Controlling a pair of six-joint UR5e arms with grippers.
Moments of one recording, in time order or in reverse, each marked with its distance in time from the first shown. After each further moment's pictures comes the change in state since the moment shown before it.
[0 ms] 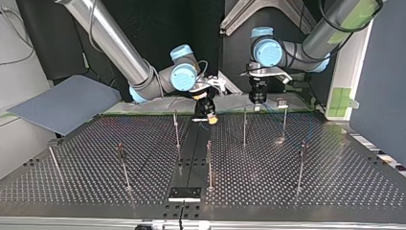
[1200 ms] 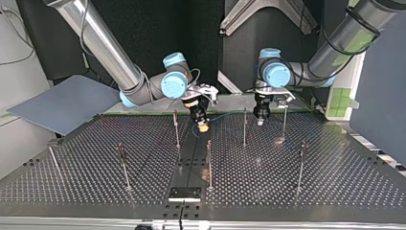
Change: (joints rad) left arm 0.103 -0.133 0.135 0.016 0.164 0.054; right arm -0.052 0.001 -0.024 -0.006 -0.009 -0.003
